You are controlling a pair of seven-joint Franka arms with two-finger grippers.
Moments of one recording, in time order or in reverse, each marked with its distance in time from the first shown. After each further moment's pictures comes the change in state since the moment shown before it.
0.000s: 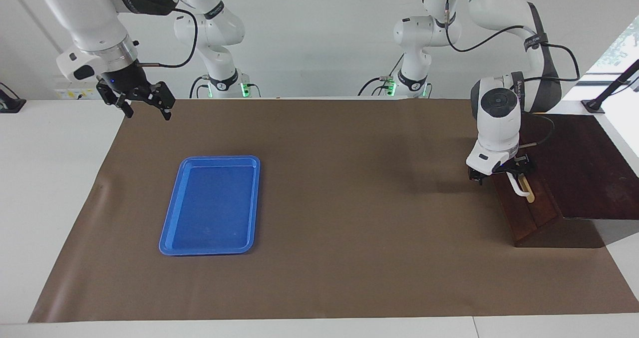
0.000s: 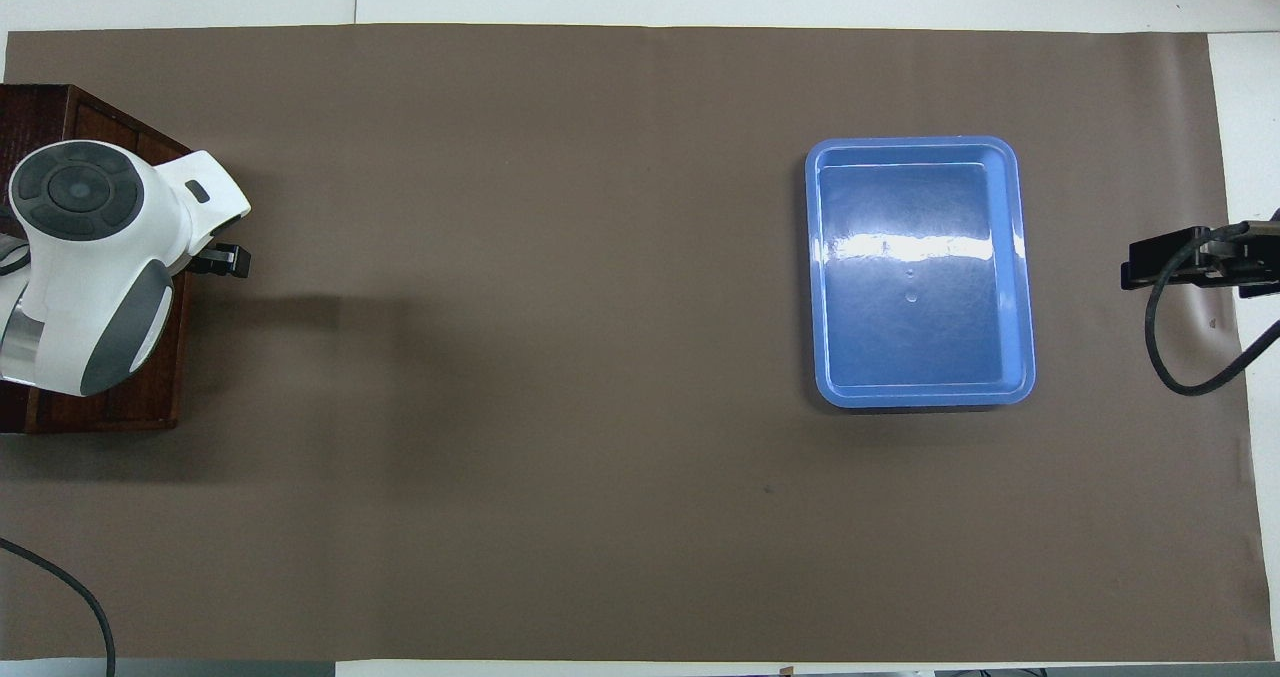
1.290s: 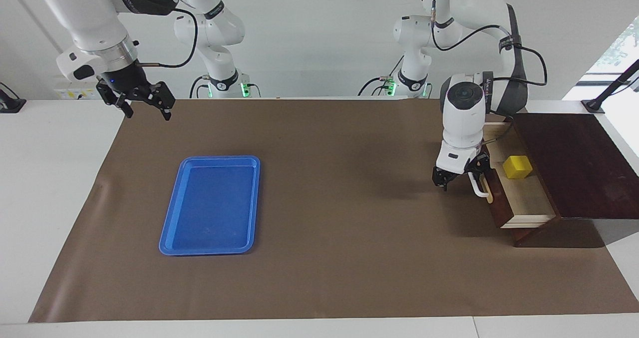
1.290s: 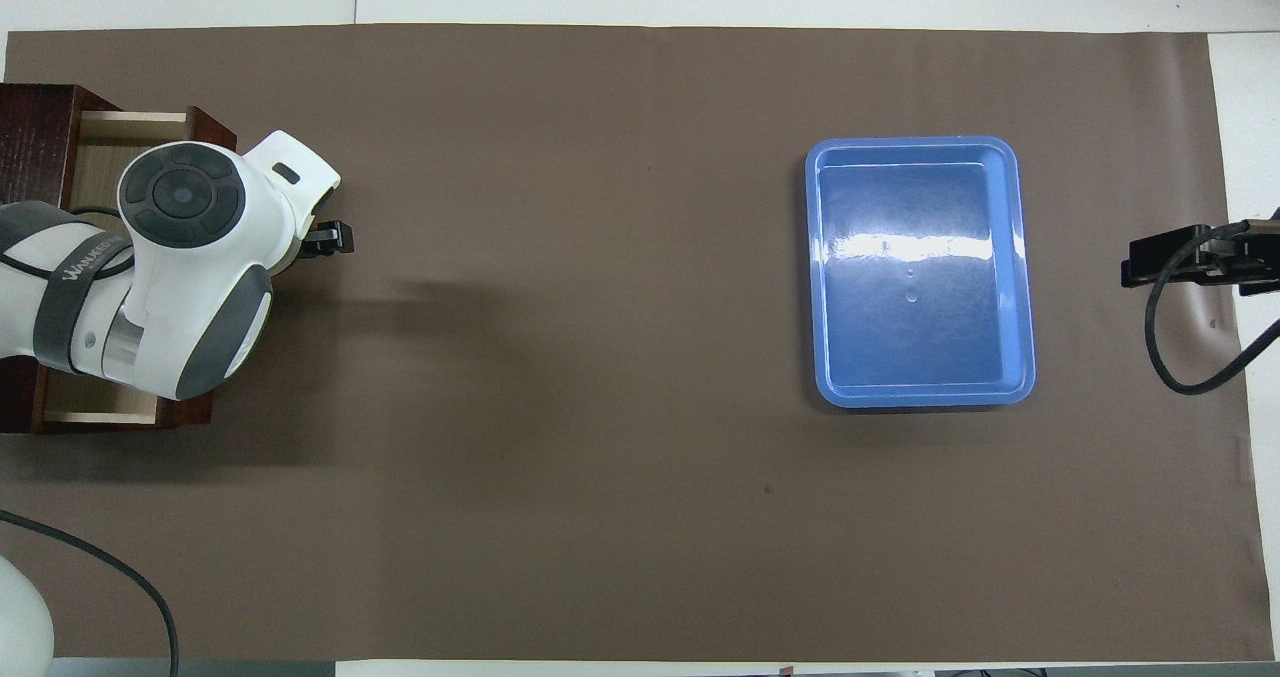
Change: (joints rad) left arm -0.150 0.001 -0.010 0.018 -0.139 0.009 -0.326; right arm 0.000 0.000 0.000 0.000 0.000 0.011 0.000
